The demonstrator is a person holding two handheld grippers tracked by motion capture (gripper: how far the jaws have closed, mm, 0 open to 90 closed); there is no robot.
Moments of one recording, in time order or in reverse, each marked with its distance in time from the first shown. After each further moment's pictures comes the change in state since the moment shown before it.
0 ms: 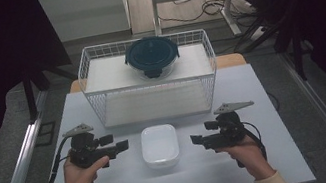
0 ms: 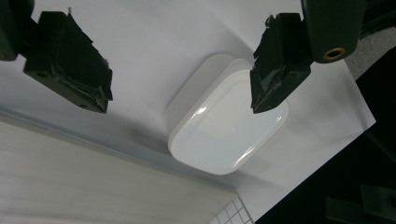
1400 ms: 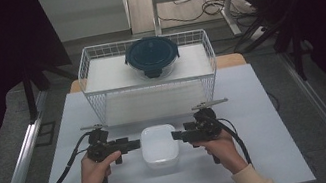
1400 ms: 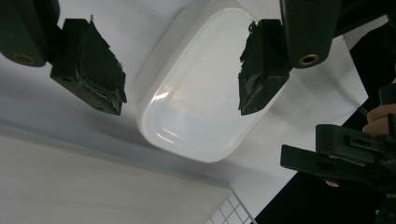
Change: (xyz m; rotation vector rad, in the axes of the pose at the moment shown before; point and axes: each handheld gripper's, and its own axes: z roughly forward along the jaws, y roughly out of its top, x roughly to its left) left arm 0.023 -0.008 0.051 0.073 -0.123 -0.148; right arm 0.008 0.015 0.061 0.037 0.052 0.102
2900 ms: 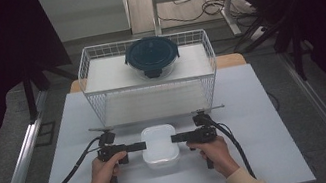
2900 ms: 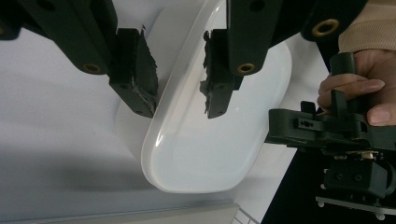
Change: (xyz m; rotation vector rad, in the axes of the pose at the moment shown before) left arm 0.034 -0.014 0.036 0.055 -0.163 -0.210; right arm -0.025 -0.020 0.033 0.063 0.107 0.263
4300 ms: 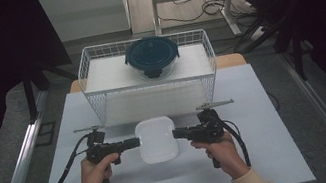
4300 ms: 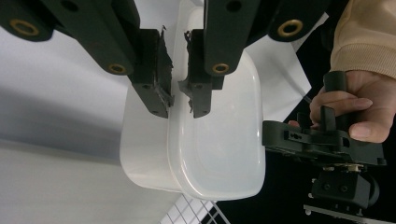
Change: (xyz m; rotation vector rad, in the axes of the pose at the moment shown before) left arm -0.050 -0.001 -0.040 -0.107 -0.016 0.172; right arm 0.045 0.005 -0.045 -0.103 0.038 -0.201
